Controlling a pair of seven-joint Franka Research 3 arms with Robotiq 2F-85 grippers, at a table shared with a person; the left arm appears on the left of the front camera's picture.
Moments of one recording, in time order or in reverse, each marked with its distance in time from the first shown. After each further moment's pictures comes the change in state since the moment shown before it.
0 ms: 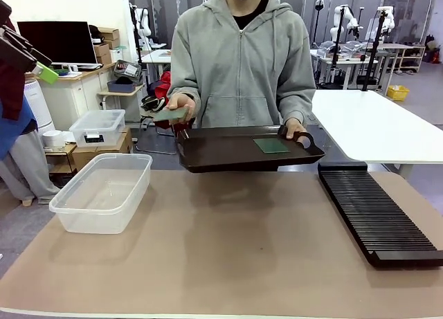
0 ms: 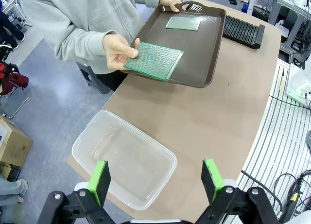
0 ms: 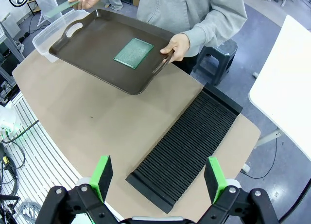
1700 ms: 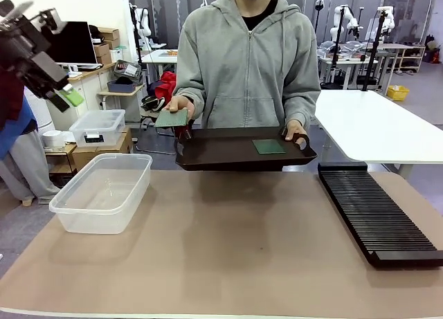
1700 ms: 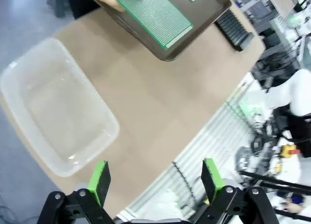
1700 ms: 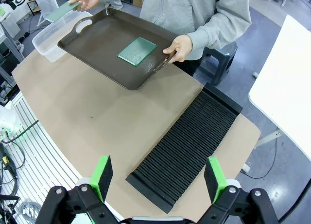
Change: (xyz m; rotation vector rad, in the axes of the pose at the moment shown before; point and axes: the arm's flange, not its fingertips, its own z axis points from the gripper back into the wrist) left arm -0.006 0.038 -0.082 -0.293 0.272 0.545; right arm 0.000 0.000 0.000 -0.001 0.000 0.000
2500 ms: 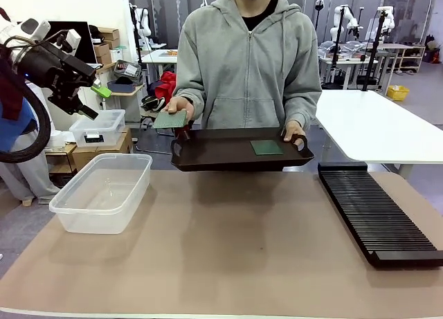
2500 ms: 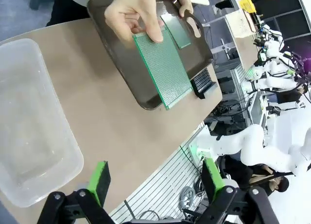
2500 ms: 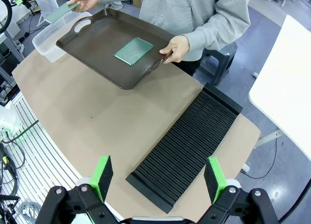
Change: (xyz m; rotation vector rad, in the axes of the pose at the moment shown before) left arm 0.026 0.056 -0.038 -0.235 -0.150 0.274; right arm 0.000 0.000 0.000 0.000 0.000 0.000
